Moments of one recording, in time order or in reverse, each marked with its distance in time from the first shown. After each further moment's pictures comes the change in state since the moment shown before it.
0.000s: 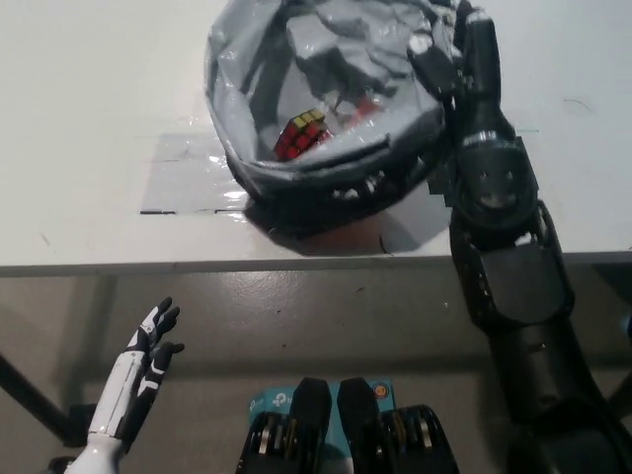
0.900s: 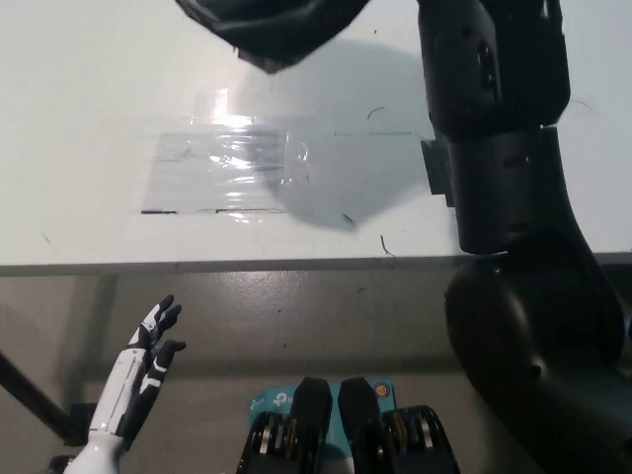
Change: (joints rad) left_arm -0.005 0.000 0.000 -0.008 -0.001 0.005 -0.005; right_arm -0.475 0.060 -0.254 0.124 0.311 -0.004 0.014
